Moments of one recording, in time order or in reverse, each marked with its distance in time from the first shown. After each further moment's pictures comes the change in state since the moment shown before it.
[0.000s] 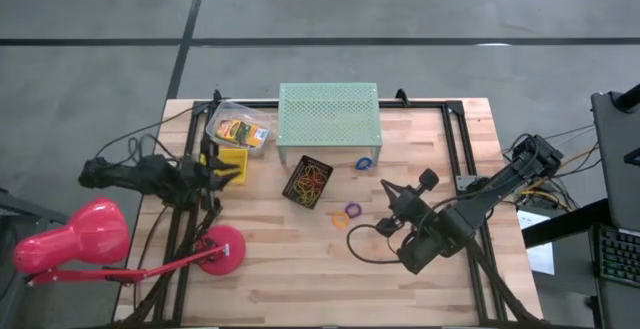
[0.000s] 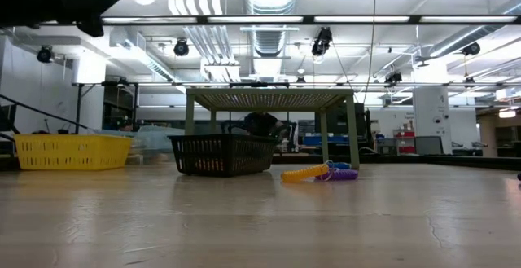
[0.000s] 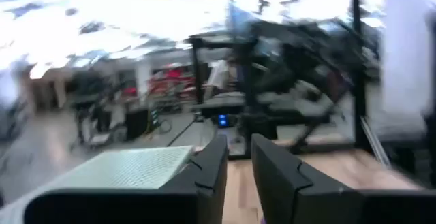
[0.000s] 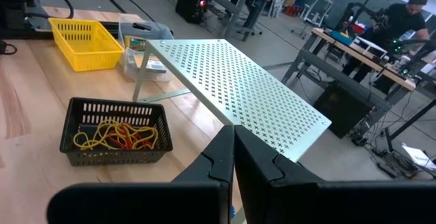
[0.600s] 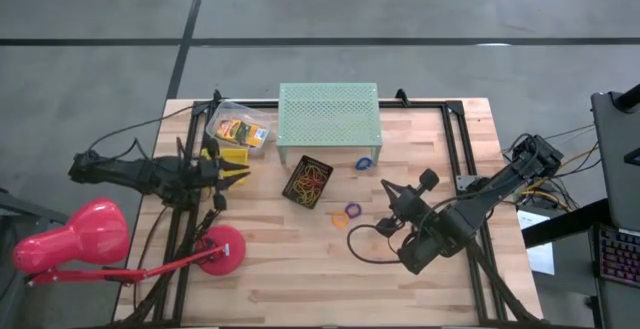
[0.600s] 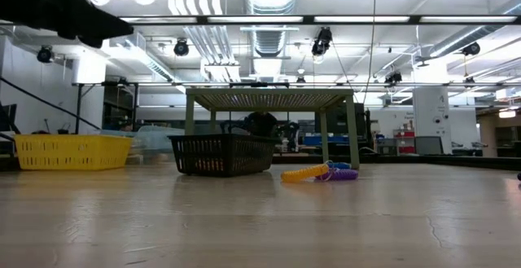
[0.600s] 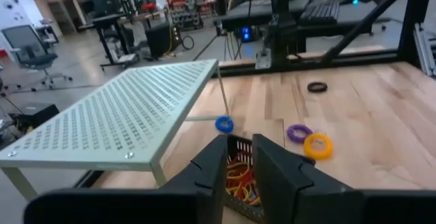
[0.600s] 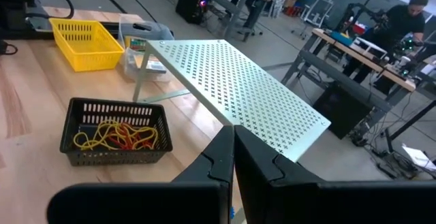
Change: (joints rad) left arm 0.000 0.177 0.154 -0.355 -0.149 -0.071; right arm 0.004 -0.001 0.003 -0.007 0.000 -0.001
